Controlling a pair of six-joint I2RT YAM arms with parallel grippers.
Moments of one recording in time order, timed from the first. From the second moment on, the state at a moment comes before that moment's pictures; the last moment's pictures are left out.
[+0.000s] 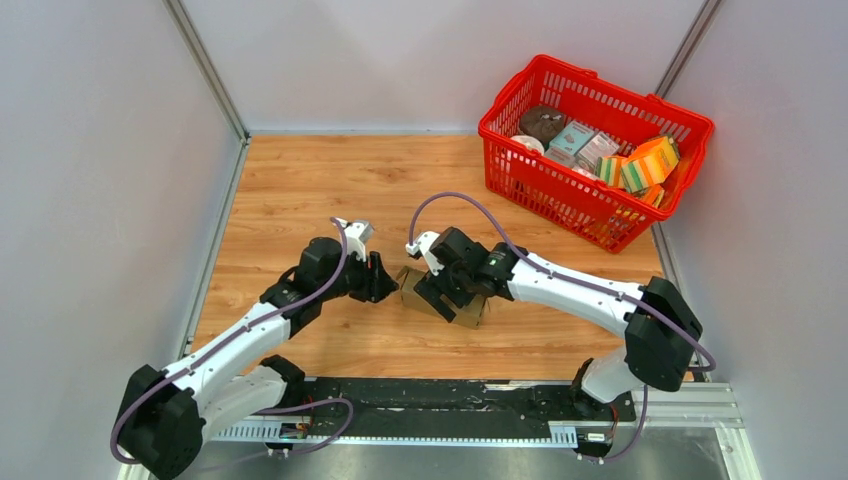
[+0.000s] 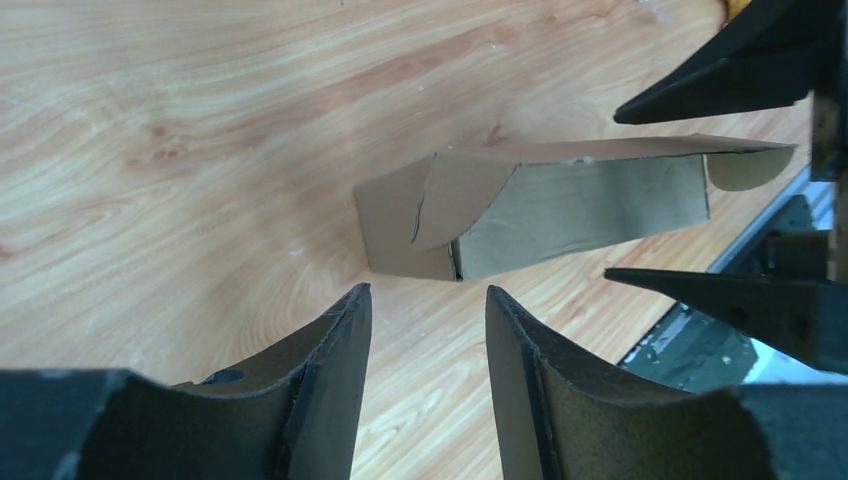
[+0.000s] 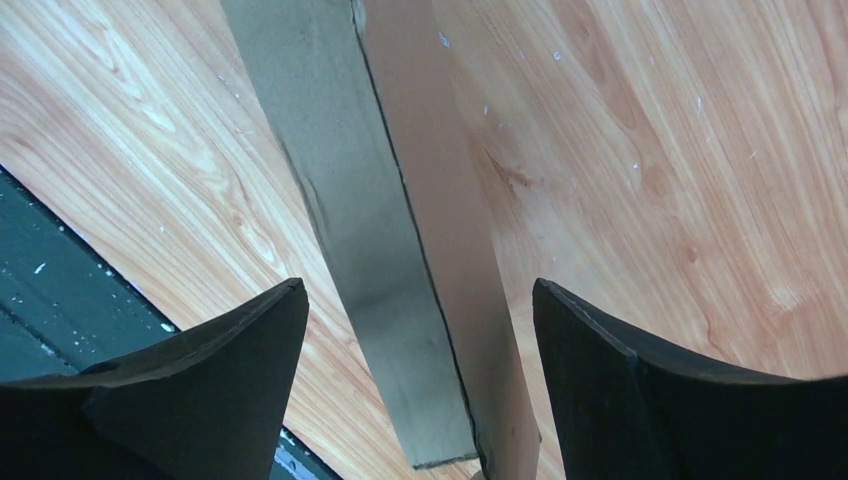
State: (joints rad) left arm -0.52 0.92 0.48 -0.11 0.31 -0.42; right arm 0.96 1.51 1.10 -0.62 0.03 0.01
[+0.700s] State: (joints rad) left arm -0.60 1.08 0.62 -0.12 0.23 -0.32; right arm 0.95 1.49 1.06 -0.58 0.03 0.02
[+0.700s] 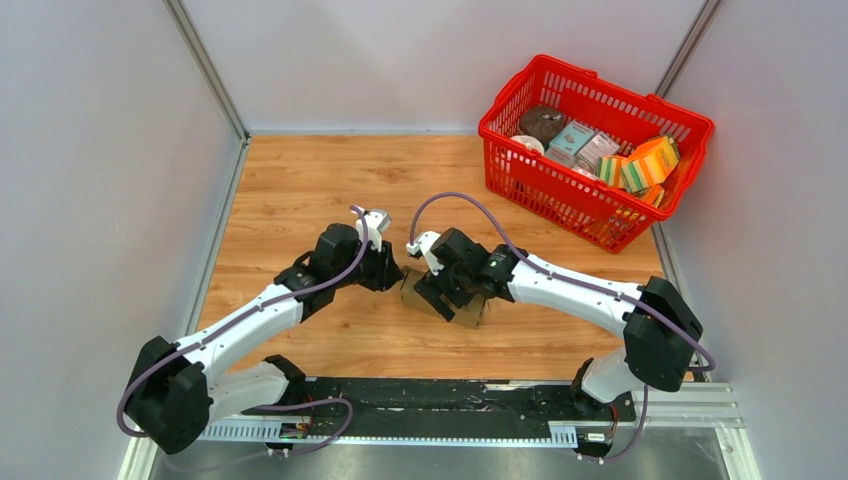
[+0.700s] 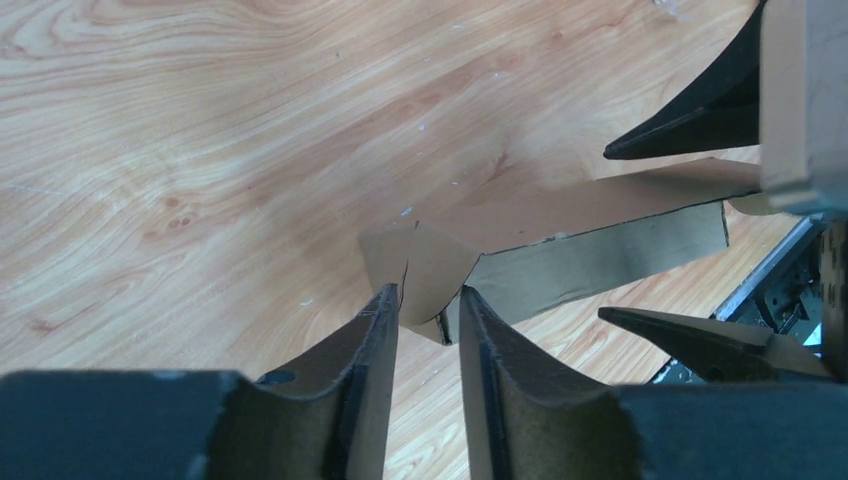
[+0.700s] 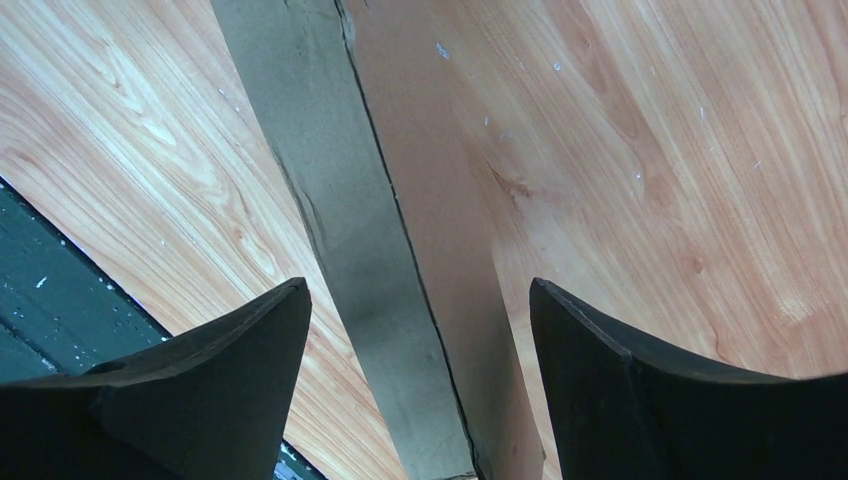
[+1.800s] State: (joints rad) left arm -0.60 1.11 0.68 -0.21 0.30 -0.41; right arm 0.95 1.54 1.06 -0.55 0.03 0.03
